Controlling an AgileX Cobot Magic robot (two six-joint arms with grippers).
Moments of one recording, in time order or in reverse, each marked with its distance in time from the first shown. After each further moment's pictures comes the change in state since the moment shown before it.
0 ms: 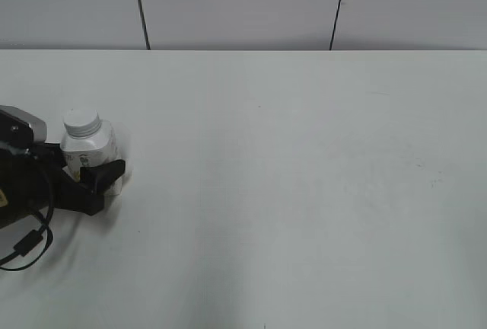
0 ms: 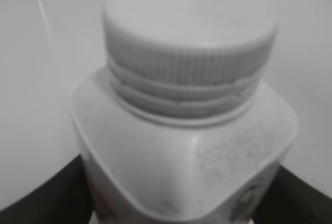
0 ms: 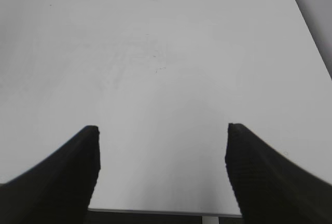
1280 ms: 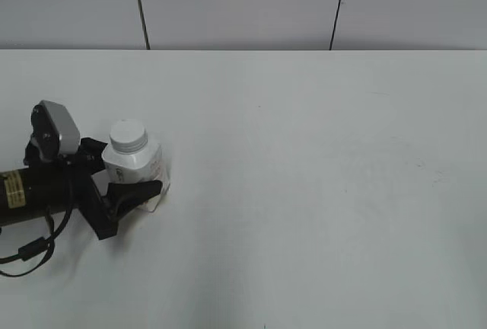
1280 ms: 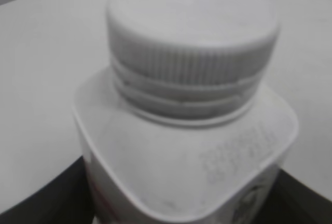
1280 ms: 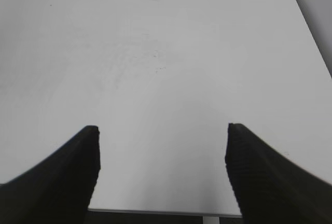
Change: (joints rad) left arm -0.008 0.005 -0.106 0.426 0.032 -0.023; right arm 0.000 0.000 0.000 0.000 0.000 0.000
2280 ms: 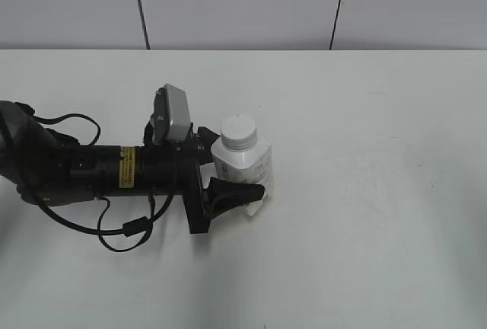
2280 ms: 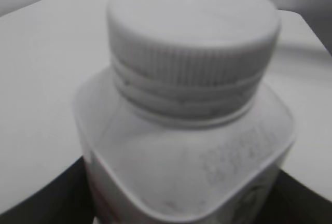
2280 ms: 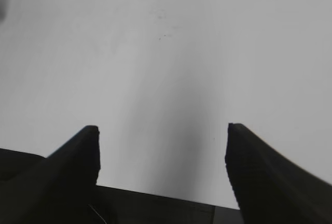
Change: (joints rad) left arm -0.333 0.114 -0.352 0.127 0.012 -0.269; right arm 0.000 0.561 -0.202 0.010 -0.029 -0.113
